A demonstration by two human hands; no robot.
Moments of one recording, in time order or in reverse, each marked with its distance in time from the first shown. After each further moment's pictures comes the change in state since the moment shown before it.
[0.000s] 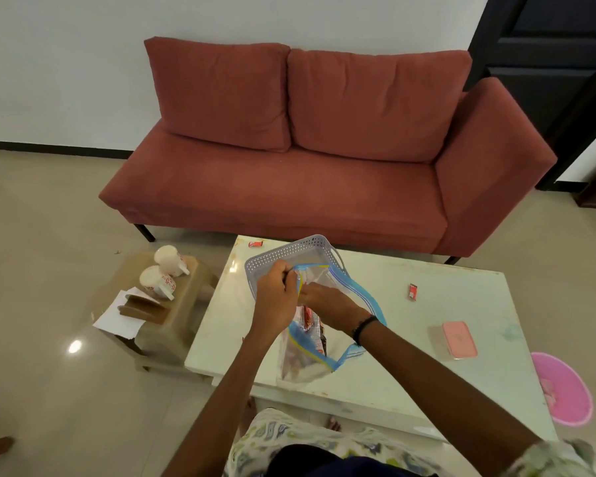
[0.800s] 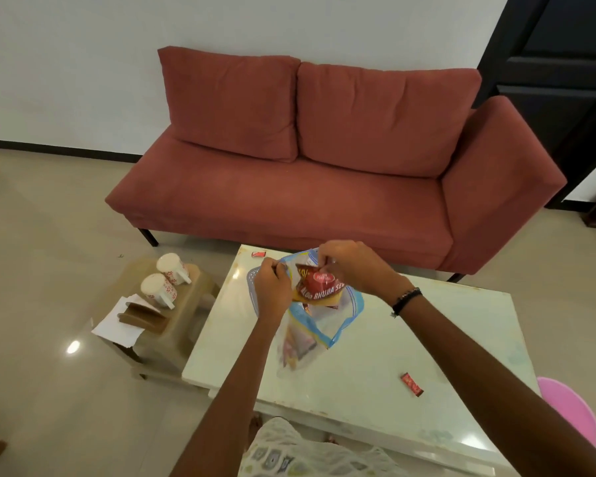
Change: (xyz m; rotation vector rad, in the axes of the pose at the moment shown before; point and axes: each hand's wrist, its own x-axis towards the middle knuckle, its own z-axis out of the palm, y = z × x) left_hand 0.057 -0.017 0.020 -0.087 0.221 -0.235; right_hand 0.001 0.037 -0.110 0.185 0.250 0.120
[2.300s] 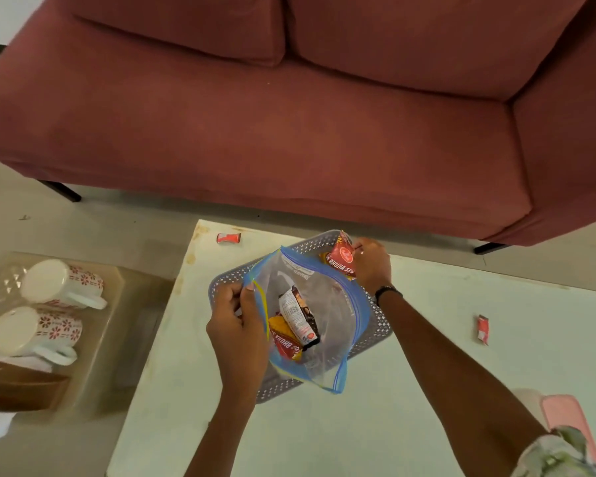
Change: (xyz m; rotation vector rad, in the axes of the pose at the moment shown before) left_hand 0.187 -0.170 0.122 -0.049 0.056 -0.093; right_hand 0.232 0.262 0.302 0.382 0.165 0.938
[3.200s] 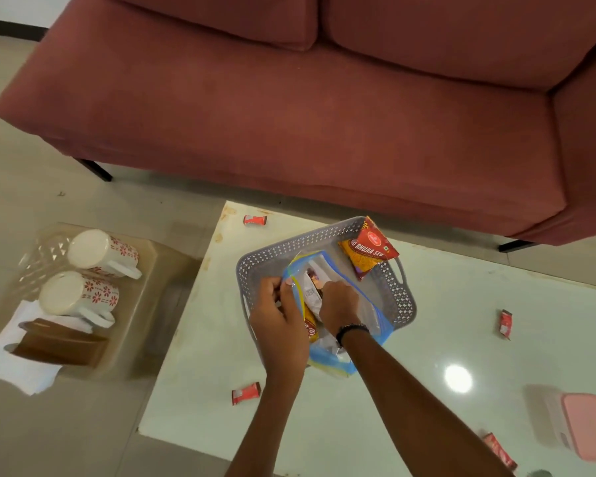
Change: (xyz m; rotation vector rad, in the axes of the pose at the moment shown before) left_hand -0.027 -0.007 -0.001 0.029 0.023 -0.039; right_hand -0.121 -0.034 0.063 -0.486 -0.341 -0.189
